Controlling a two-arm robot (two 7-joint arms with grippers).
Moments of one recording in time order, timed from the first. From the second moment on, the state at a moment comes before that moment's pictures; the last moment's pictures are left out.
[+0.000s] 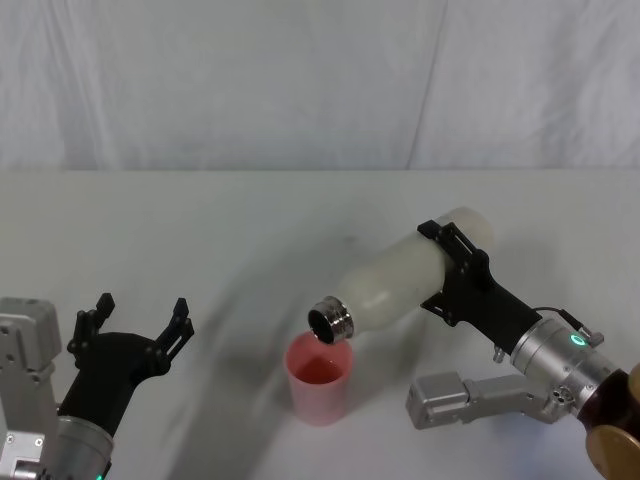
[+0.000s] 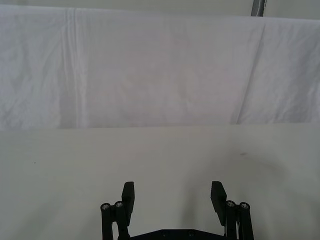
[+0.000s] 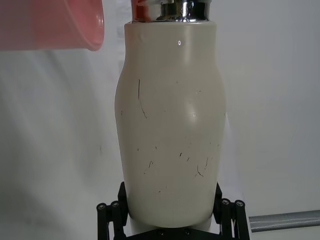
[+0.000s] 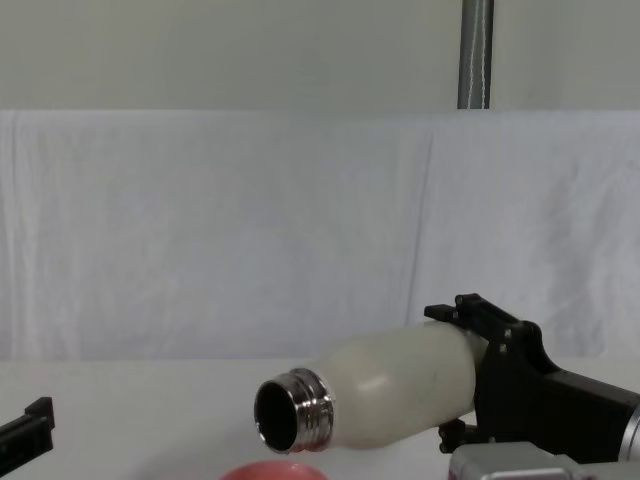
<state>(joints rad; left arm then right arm) 0.27 0.24 0.04 -1.85 -0.25 -0.02 -0.02 0.36 0.44 -0.66 -1.38 -0.95 -0.24 -0.17</state>
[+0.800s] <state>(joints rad) 0.27 0.24 0.04 -1.85 -0.25 -0.02 -0.02 0.37 0.45 -0.67 -1.37 -0.96 -0.23 -0.18</state>
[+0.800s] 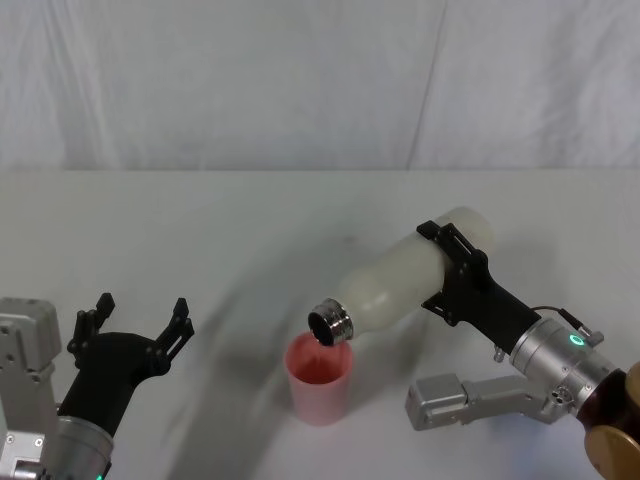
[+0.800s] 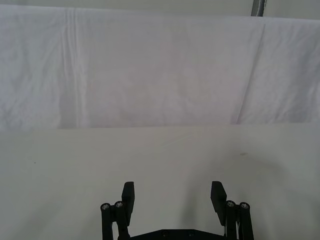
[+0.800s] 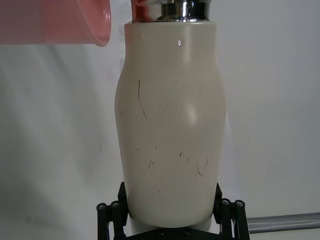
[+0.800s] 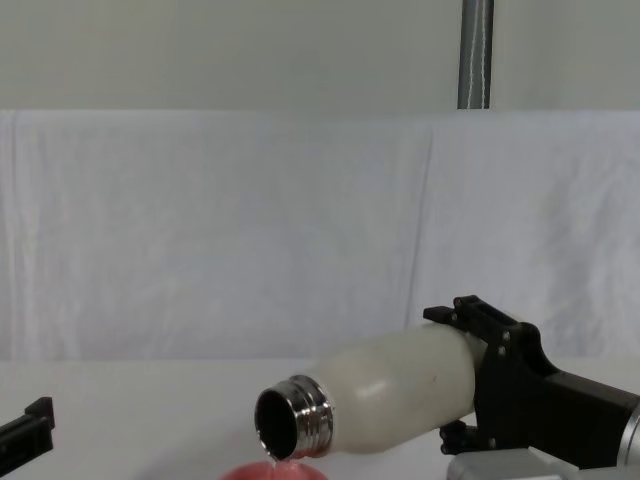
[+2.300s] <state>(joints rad) 0.27 0.24 0.04 -1.85 -0.25 -0.02 -0.02 0.38 0.45 -0.67 -1.36 -0.97 -0.23 -0.19</state>
